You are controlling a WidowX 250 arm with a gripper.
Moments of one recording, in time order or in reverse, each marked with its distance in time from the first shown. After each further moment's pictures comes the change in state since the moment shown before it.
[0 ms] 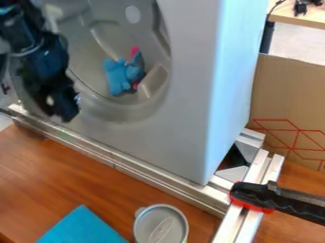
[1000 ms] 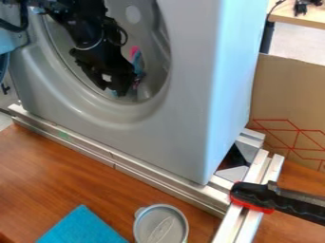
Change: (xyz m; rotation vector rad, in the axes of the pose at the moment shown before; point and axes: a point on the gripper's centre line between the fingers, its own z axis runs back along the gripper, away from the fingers) arm 0.073 -0.036 -0.006 0.134 -0.283 0.017
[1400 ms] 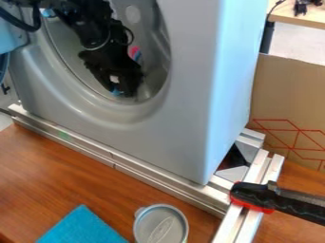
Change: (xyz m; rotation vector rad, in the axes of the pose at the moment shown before) arm 0.004 -0.005 -0.013 -0.054 0.035 0.008
